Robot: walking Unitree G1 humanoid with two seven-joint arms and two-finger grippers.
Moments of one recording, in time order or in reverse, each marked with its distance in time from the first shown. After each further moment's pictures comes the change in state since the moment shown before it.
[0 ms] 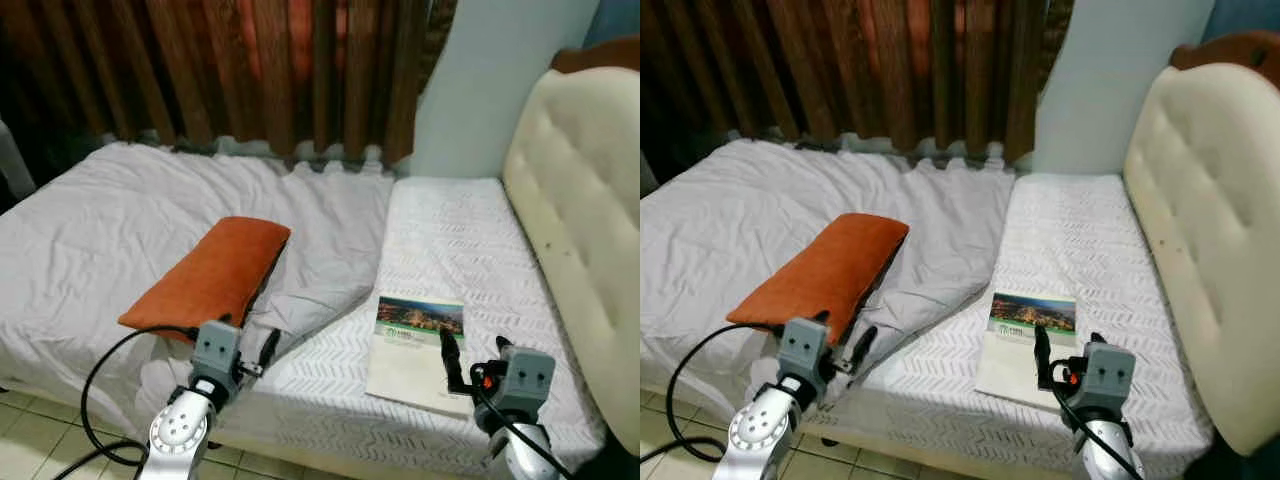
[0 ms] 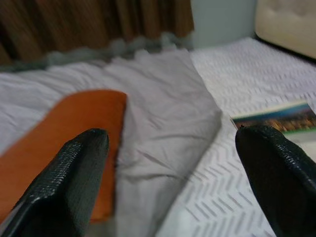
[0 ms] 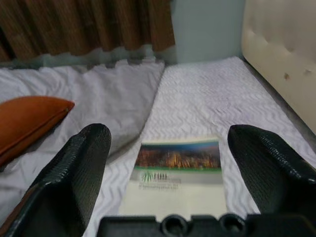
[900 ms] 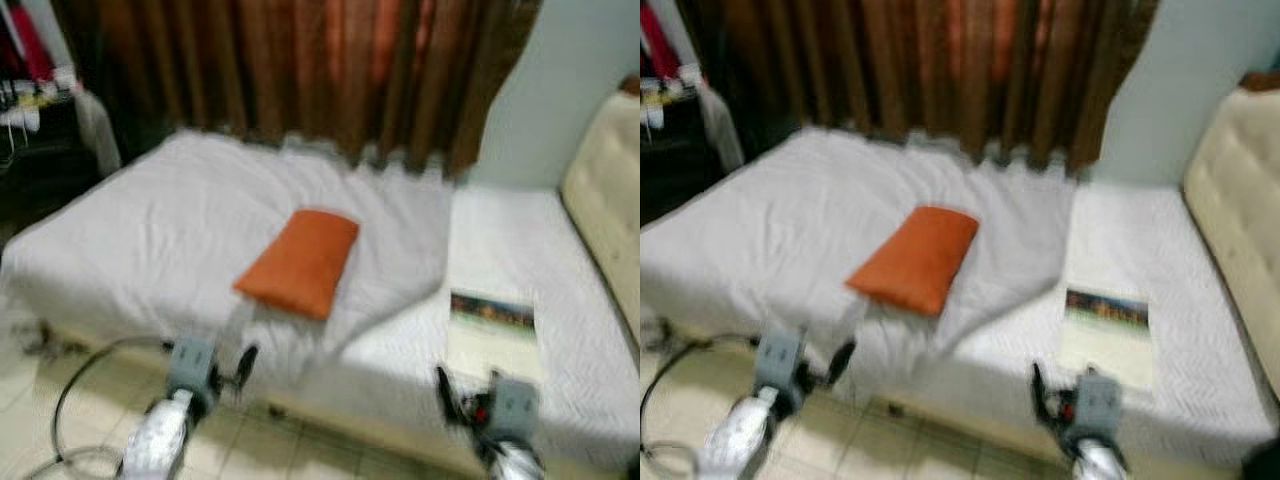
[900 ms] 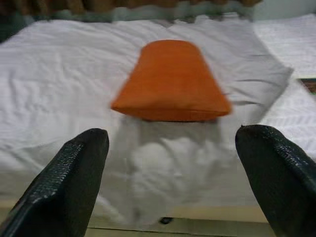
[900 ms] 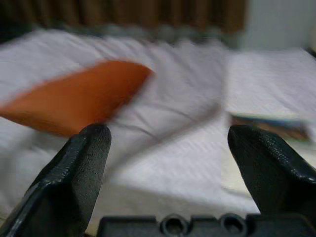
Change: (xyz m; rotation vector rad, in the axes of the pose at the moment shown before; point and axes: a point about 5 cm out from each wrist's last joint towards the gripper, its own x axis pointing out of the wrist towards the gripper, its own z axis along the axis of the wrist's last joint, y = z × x) left arm -0.020 0.022 -0.009 -0.054 0.124 0.061; right arm -0.002 0.015 -0.022 -0.058 0.048 0.088
